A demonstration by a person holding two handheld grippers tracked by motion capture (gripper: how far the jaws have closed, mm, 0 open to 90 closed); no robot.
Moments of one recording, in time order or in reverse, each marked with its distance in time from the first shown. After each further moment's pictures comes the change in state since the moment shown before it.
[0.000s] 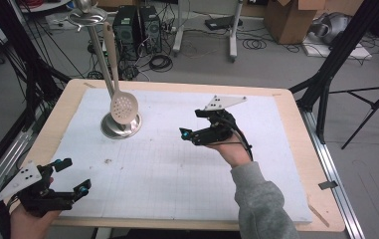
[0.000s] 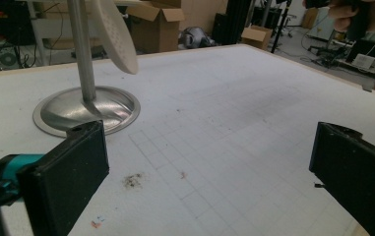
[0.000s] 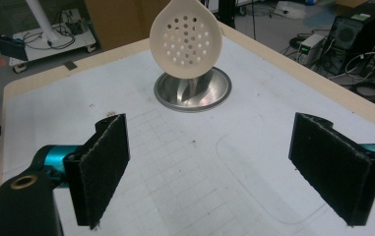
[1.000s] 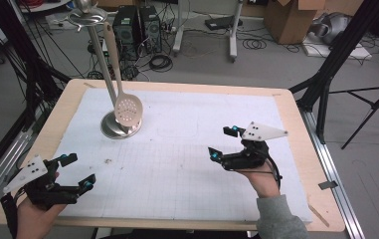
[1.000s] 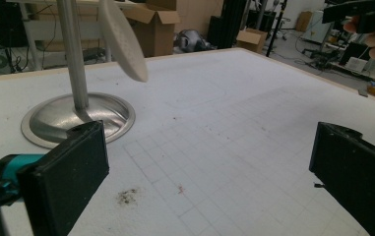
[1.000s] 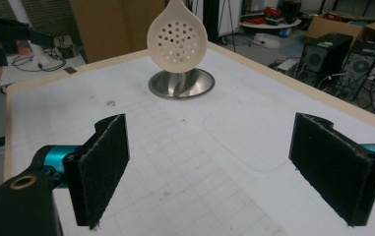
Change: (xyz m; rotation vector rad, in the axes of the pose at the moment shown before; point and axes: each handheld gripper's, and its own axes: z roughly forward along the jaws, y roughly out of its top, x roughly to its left) left arm 0.003 0.004 0.014 -0.006 -0.018 -0.001; right arm 0.006 -0.067 -0.071 -0.126 -0.065 -0.006
